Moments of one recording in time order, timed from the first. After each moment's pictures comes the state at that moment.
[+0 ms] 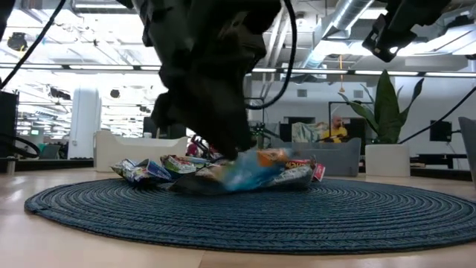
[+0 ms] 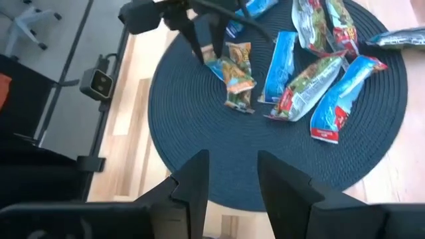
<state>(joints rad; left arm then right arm) -0.35 1.97 1.32 -0.38 -0.12 -0.88 0.16 0.97 0.83 -0.65 -0.20 0.22</state>
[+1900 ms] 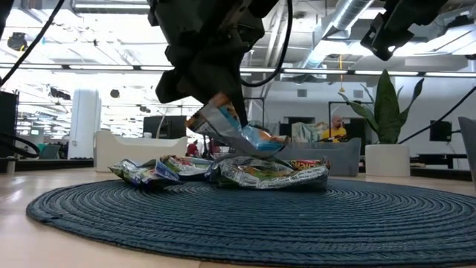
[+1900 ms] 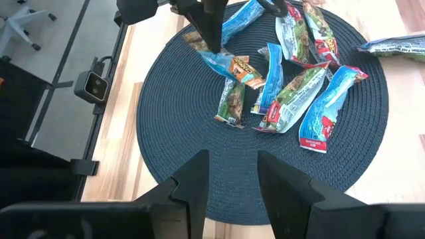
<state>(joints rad) -0.34 1.92 1.38 -0.51 -0.22 -0.88 0.16 0.97 0.84 -0.65 -0.18 0.21</state>
